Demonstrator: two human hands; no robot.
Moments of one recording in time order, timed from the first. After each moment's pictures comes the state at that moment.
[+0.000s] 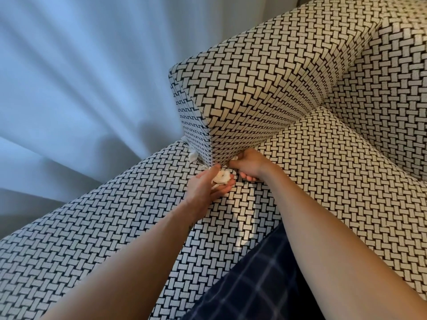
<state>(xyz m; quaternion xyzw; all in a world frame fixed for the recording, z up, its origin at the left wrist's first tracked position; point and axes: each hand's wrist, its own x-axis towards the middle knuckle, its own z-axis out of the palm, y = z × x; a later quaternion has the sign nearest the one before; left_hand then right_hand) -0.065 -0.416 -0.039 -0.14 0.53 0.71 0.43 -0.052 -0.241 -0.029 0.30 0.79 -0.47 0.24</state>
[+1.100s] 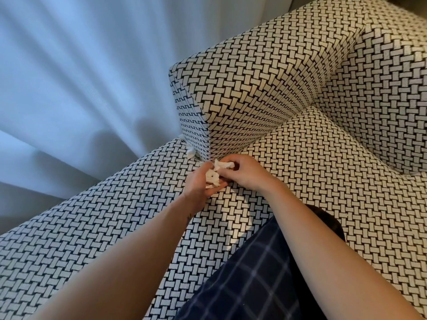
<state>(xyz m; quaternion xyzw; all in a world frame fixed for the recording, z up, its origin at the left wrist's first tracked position) -0.068 -0.416 -0.041 -0.18 0.54 0.70 0.43 -0.011 -0.269 -0.014 0.20 0.84 -0.49 0.13</state>
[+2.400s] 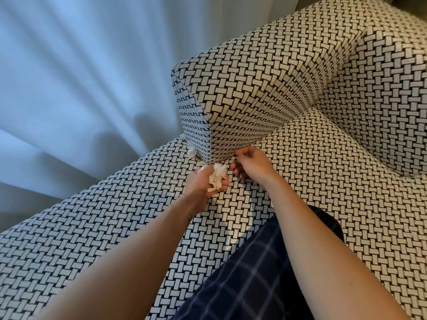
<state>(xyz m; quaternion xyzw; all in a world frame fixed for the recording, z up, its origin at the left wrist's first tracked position) -0.062 -0.416 -0.033 -0.14 0.61 0.66 0.41 -0.020 -0.260 -0.014 0.37 0.69 -0.62 0.06</state>
